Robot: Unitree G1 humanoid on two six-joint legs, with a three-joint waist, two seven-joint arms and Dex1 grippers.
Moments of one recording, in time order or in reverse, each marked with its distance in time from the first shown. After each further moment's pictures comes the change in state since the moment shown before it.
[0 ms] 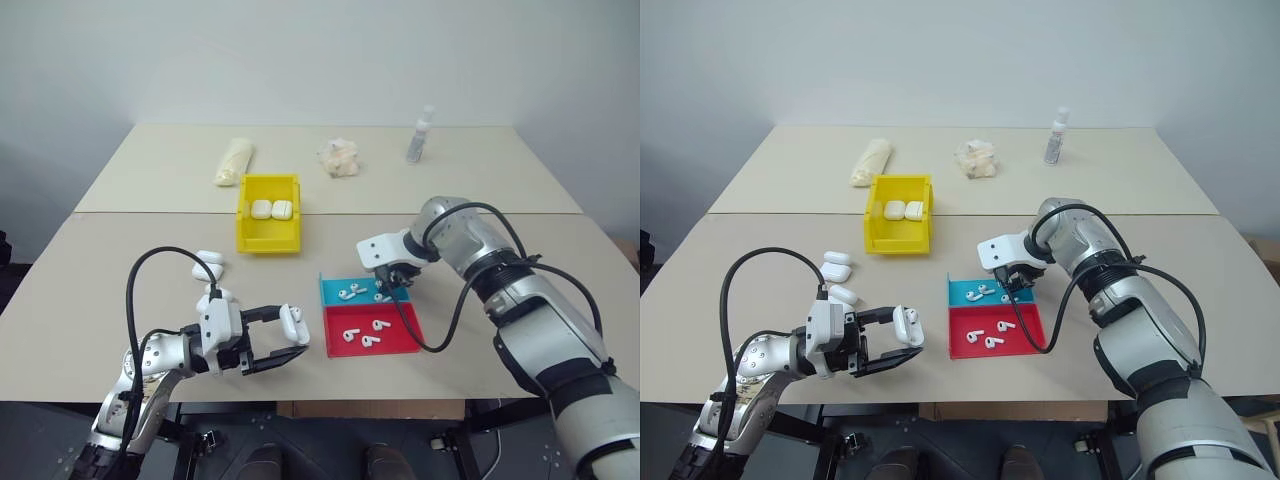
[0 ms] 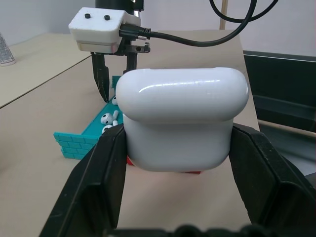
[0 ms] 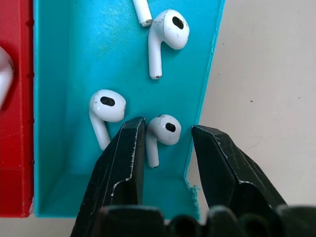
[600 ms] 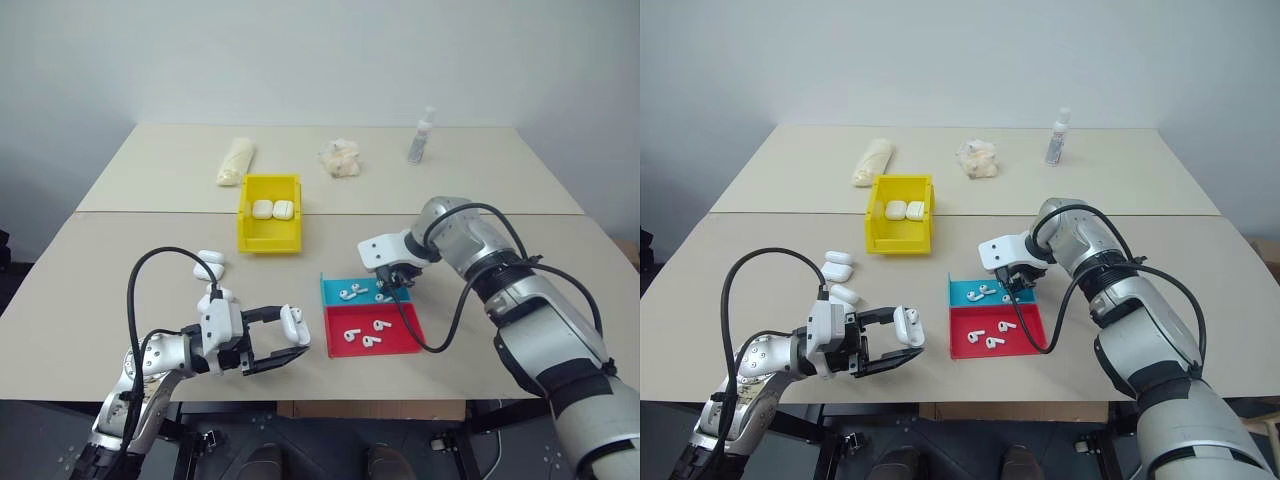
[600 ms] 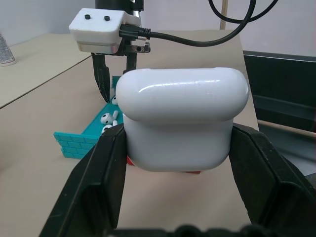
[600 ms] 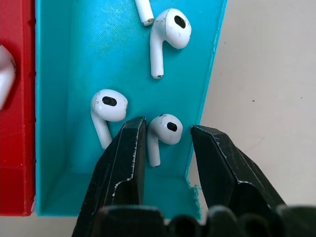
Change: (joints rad) left arm 0.000 0.000 -0.008 0.000 0.001 0.000 0.001; right arm 0.006 -0.001 -0.015 0.000 -0.018 0.000 0.011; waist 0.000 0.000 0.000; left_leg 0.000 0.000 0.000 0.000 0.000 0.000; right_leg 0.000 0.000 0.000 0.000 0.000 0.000
